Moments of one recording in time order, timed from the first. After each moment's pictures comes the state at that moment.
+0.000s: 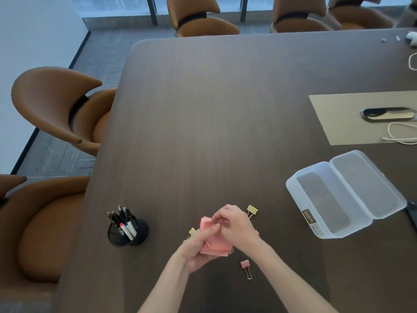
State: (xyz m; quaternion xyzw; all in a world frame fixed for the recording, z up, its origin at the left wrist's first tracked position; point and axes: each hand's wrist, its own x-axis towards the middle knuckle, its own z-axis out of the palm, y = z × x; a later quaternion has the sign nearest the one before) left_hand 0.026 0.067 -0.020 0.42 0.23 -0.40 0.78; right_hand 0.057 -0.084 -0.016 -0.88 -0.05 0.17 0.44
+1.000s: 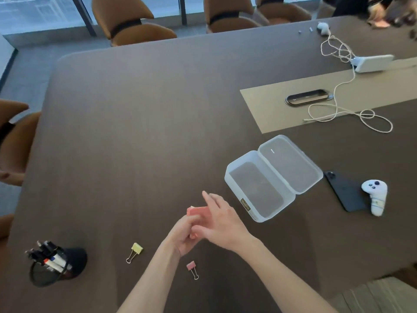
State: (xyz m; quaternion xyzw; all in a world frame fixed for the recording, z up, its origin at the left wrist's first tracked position) left_hand 0.063 -0.080 -0.020 0.48 0.22 -0.42 0.74; right_hand 0.038 -0.224 0.019 -0.92 0.01 0.20 0.35
